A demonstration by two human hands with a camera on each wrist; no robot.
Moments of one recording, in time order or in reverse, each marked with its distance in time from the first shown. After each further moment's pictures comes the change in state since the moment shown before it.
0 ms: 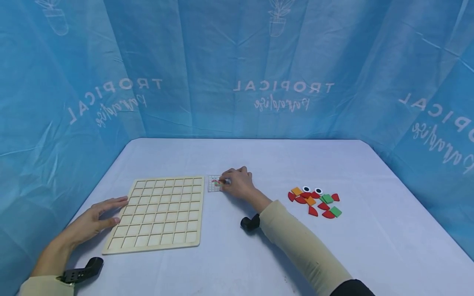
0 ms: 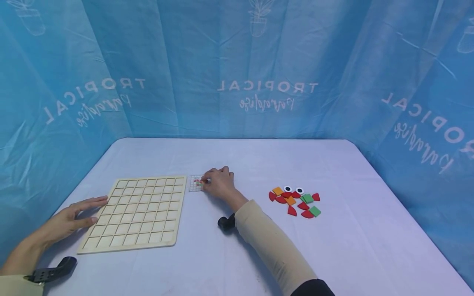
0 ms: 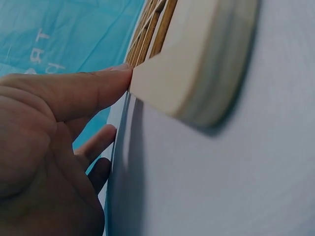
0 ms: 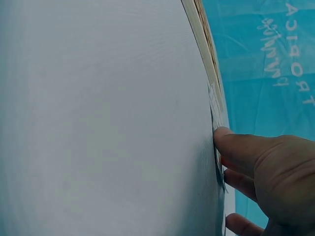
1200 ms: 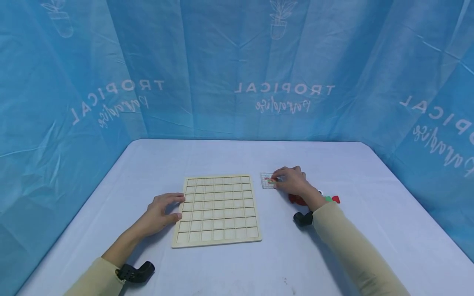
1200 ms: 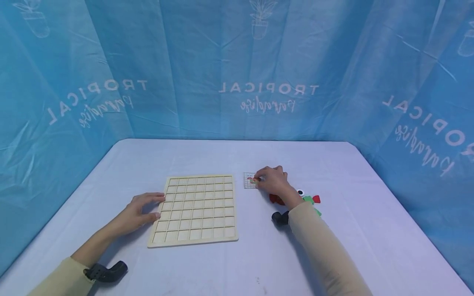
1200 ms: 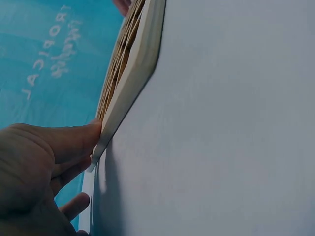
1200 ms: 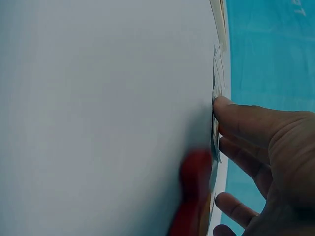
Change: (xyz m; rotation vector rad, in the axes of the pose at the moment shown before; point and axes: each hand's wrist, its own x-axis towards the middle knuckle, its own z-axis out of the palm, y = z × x) left_hand 0.063 0.095 0.108 0.145 0.057 -0.079; right_hand -0.036 0.136 -0.070 0.098 -0.042 0.248
